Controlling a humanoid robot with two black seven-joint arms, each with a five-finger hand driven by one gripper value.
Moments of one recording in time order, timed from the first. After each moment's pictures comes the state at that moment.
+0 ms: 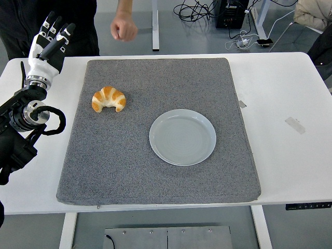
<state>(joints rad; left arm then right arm) -0.86 0.21 -0.84 -0.56 0.08 -0.15 -0.44 -0.09 0.00 0.06 0.17 -0.09 -0.05 0.23</state>
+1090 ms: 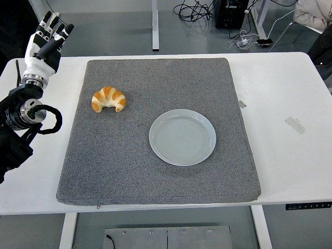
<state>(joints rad) -0.86 0.25 -0.82 -0.58 0.12 -0.11 -0.43 -0.09 0.00 0.06 0.17 -0.09 -0.05 0.23</state>
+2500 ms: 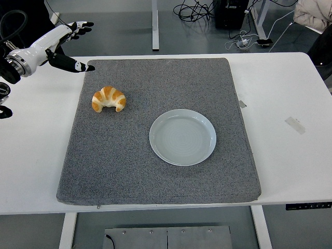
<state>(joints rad) -1.07 0.67 -0.26 -1.07 0.95 0.13 -0.21 -0.09 0.00 0.06 0.17 -0.09 -0.05 0.23</state>
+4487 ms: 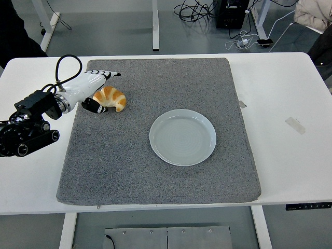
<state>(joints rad) -1.09 0.37 0.16 -0.80 1.15 0.44 -0.20 -0.09 0.00 0.06 0.17 -0.09 -0.05 0.23</state>
